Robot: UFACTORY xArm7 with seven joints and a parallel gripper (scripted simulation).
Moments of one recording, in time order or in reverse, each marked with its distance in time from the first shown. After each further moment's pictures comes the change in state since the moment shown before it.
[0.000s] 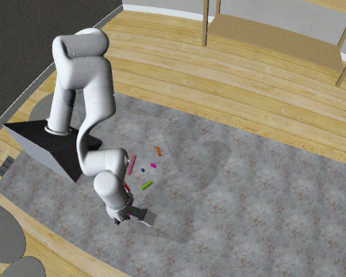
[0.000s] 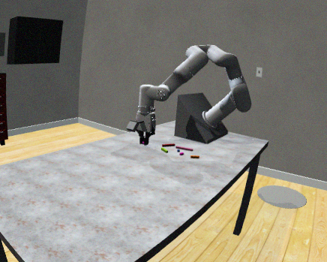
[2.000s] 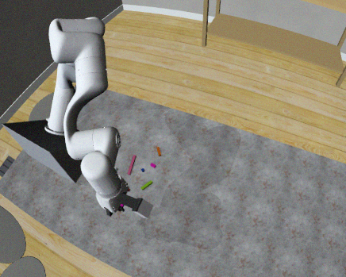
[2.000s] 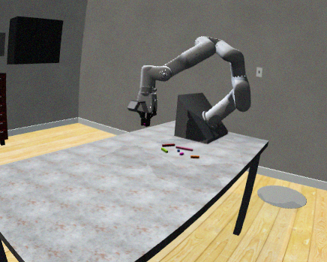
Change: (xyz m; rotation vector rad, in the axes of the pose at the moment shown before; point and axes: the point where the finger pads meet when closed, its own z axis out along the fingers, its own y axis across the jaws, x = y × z) arm -0.001 -0.001 -0.099 0.002 -0.001 0.013
